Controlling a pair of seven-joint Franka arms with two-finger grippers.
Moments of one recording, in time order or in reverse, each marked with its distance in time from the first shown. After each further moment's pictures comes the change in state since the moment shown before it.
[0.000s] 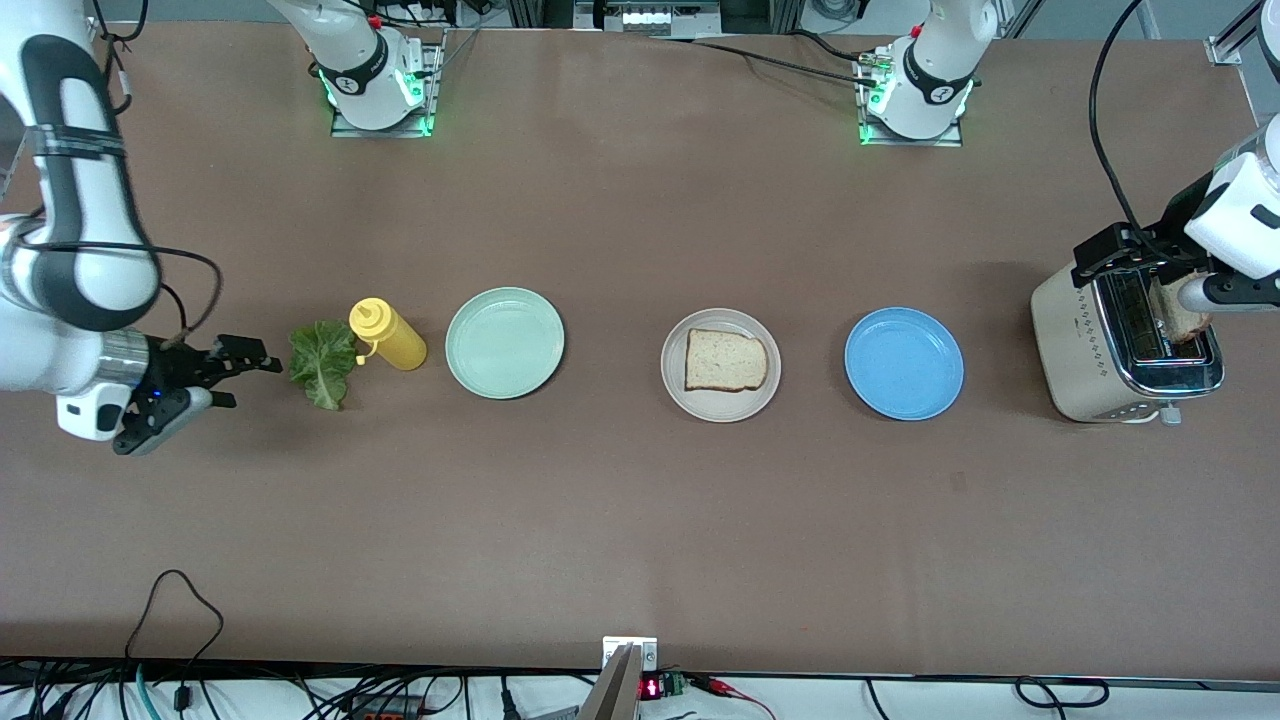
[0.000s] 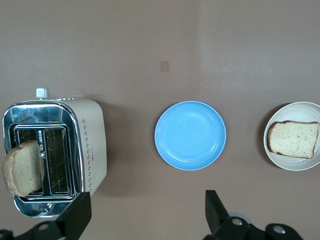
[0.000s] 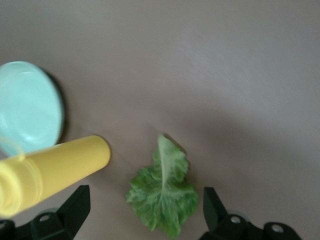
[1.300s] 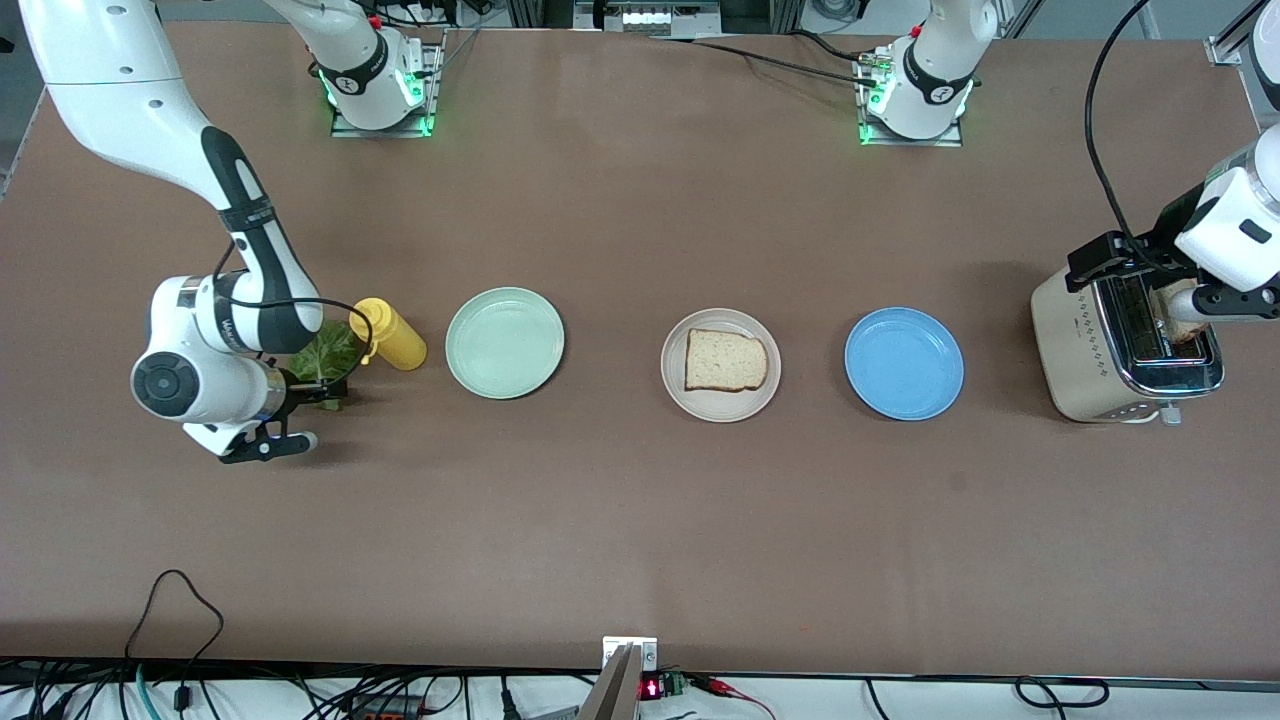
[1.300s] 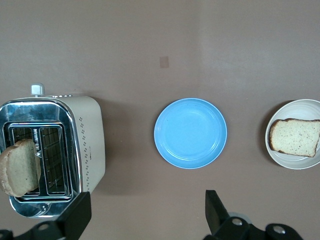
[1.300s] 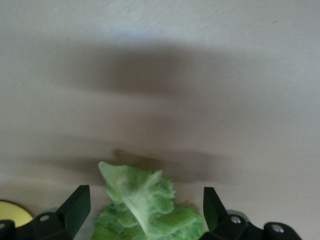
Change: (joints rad) left arm 0.000 0.019 0.000 -0.002 0.000 -0.002 -0.002; right arm 0.127 0.182 -0.008 -0.064 -0.329 0.191 0.546
